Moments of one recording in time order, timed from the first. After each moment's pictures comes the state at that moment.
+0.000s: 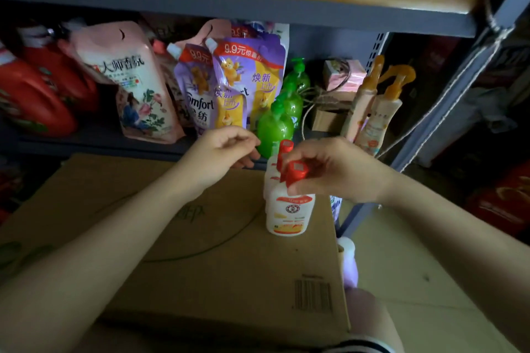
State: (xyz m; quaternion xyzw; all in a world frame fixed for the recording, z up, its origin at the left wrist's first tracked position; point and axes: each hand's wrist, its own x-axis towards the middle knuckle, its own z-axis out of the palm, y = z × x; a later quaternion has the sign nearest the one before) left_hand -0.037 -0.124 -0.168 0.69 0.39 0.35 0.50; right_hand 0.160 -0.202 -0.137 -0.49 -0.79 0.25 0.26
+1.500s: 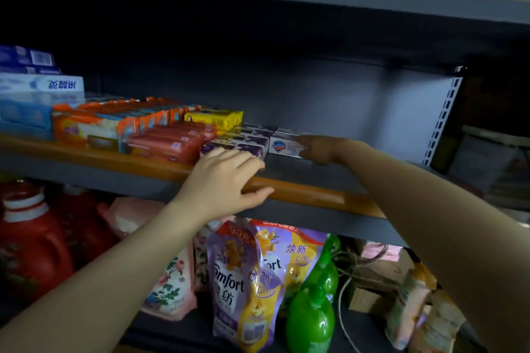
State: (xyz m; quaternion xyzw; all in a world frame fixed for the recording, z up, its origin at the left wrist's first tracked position) left_hand -0.071 0.066 -0.027 0.83 0.27 0.41 -0.26; right_hand 0.160 0.115 0.043 -0.66 -0.75 -0.02 0.03
